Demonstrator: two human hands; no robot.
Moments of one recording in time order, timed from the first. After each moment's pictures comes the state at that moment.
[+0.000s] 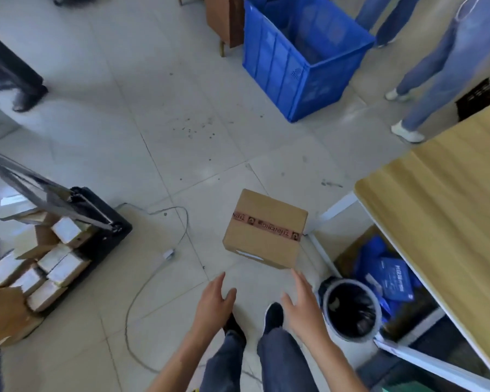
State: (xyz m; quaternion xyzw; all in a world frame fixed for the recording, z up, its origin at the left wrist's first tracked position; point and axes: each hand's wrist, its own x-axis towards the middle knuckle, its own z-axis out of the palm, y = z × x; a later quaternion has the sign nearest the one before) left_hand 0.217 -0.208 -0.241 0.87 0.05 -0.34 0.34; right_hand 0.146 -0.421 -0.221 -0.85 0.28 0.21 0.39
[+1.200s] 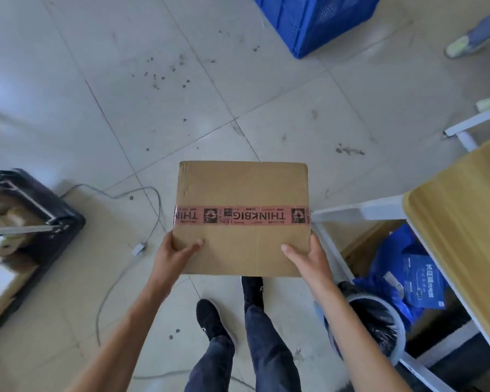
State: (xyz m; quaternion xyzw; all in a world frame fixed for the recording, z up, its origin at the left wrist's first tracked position) left_hand 0.444 -0.282 -0.457 0.76 0.24 -0.30 0.52; right_hand 0.352 -0.582 -0.445 -0.68 0.42 0.19 0.57
